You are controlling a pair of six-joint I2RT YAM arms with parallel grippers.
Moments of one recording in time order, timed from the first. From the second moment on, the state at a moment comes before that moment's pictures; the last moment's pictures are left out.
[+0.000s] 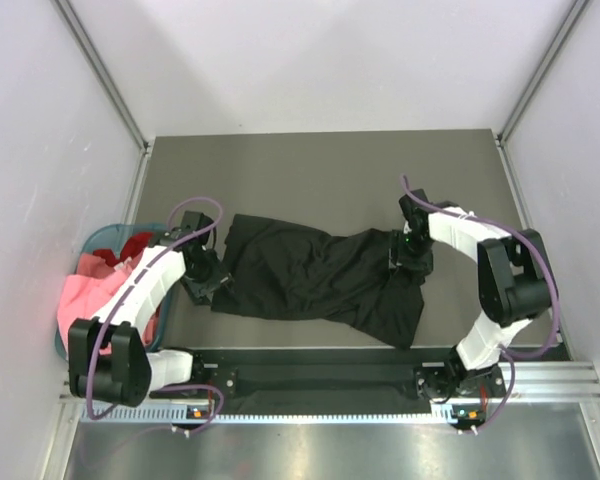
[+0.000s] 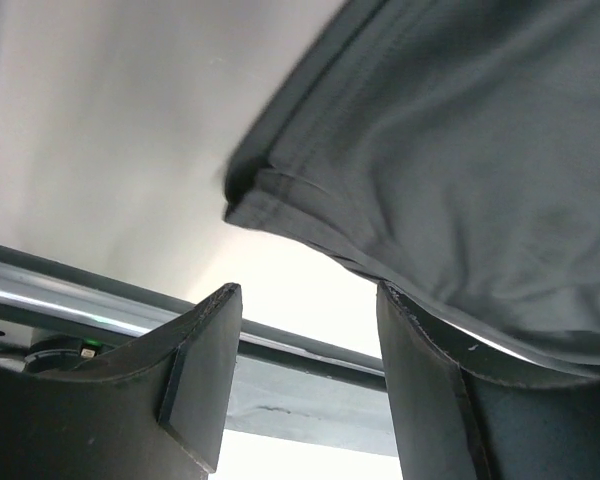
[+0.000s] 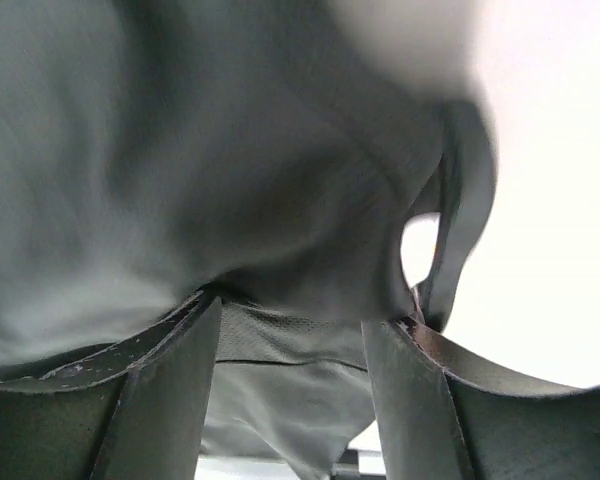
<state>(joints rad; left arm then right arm) -0.16 1.24 0.86 -1.00 -0.01 -0.77 0.28 1.68 1.01 -0.76 -0.04 0.39</state>
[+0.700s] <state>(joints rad) -0.15 1.33 0.77 -0.91 0.11 -0.86 0.18 1.65 1.27 -0.89 -0.02 0.31</state>
